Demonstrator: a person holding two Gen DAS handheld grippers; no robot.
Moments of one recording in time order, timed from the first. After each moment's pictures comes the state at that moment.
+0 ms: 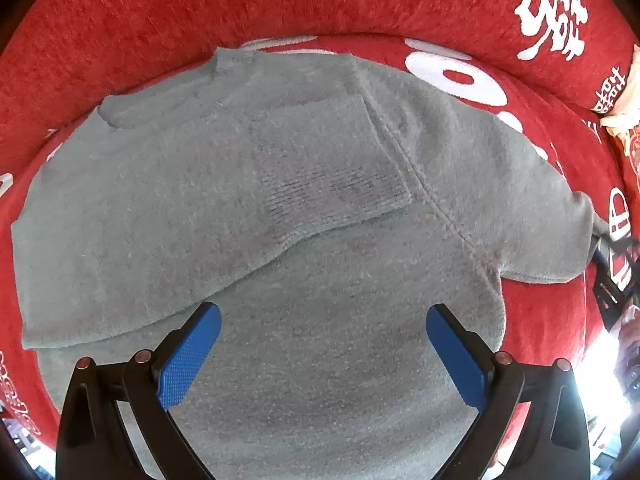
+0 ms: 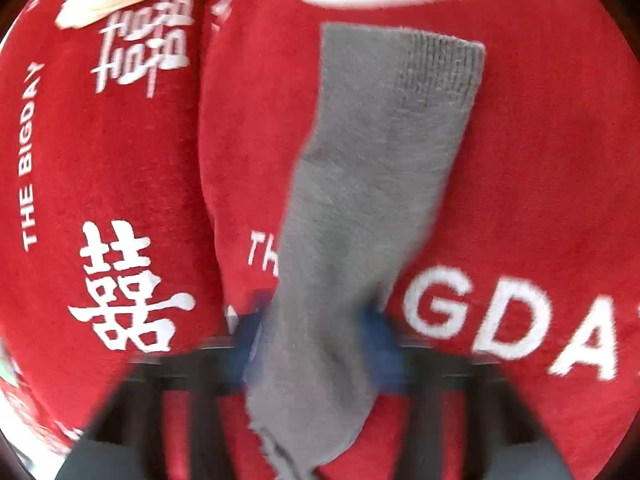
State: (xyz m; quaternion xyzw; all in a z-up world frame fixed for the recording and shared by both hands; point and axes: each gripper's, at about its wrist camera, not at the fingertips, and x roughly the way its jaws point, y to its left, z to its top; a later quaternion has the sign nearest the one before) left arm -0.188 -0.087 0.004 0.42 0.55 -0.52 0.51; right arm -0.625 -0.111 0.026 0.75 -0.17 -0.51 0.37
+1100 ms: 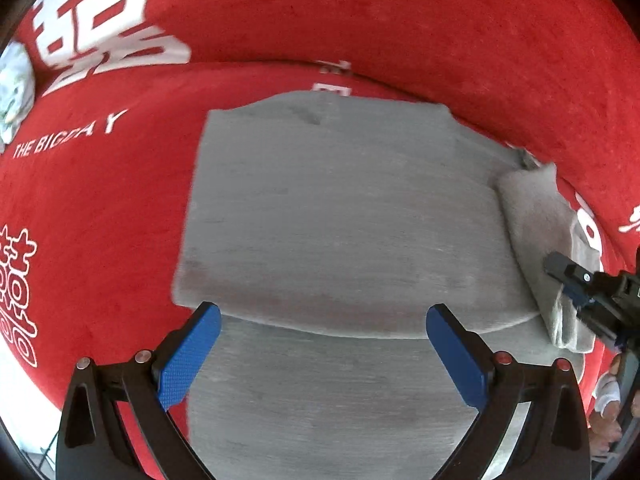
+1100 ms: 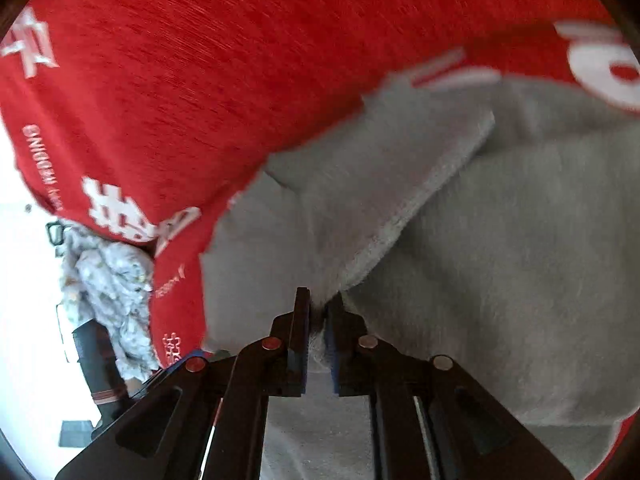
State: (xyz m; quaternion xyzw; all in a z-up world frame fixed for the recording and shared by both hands) left arm 0.047 0.011 0.010 0.28 0.60 -0.39 0.64; right arm -0.171 -0.197 0.070 0.62 0.31 -0.28 0.67
